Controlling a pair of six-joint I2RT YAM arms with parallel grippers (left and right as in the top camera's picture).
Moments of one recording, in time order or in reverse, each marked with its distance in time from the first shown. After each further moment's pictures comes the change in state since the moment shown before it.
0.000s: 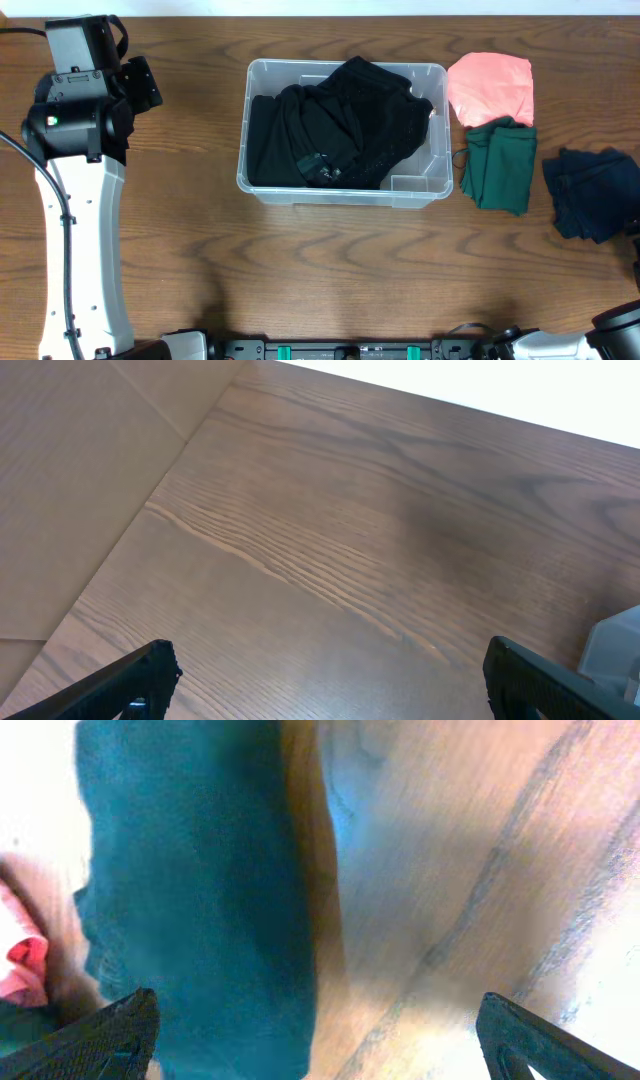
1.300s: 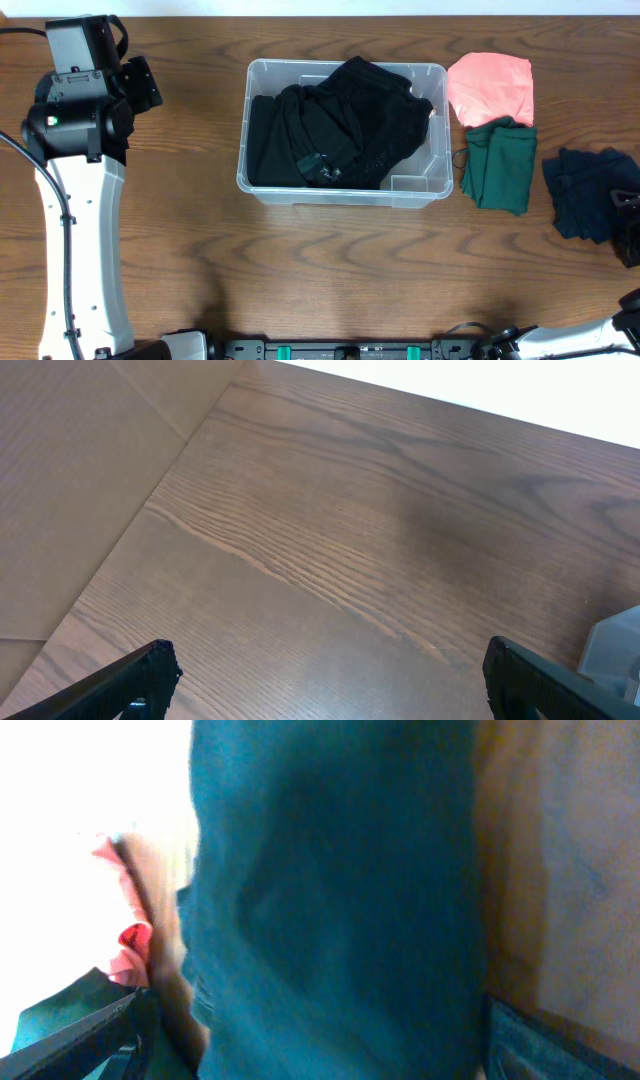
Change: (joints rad) left arm 0.000 0.000 0.000 0.000 0.000 0.000; right arm 0.069 0.180 0.046 0.153 -0.263 0.059
